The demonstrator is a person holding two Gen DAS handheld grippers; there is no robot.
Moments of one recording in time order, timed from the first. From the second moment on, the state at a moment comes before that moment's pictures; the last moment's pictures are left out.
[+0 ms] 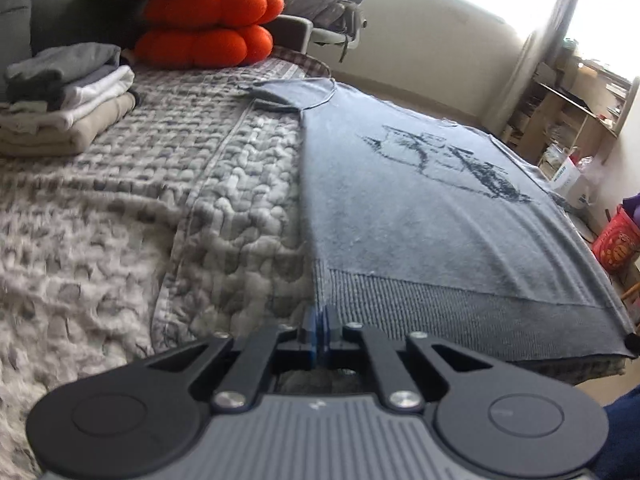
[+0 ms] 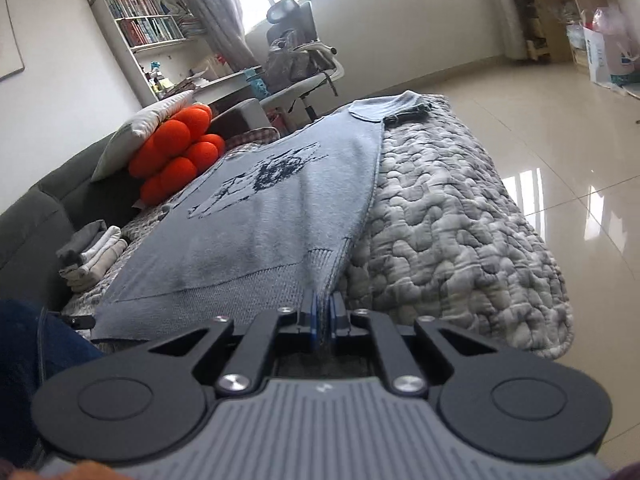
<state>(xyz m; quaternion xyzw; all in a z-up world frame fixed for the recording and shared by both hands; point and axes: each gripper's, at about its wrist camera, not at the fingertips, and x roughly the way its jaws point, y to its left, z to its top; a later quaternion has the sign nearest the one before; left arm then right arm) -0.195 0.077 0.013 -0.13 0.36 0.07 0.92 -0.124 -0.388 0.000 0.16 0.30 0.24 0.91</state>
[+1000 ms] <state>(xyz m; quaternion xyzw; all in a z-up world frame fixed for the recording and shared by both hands) -0.165 0.089 0.042 -0.12 0.33 0.08 0.93 -0.054 -0.484 0.118 -0.05 0.25 0.21 0.94</state>
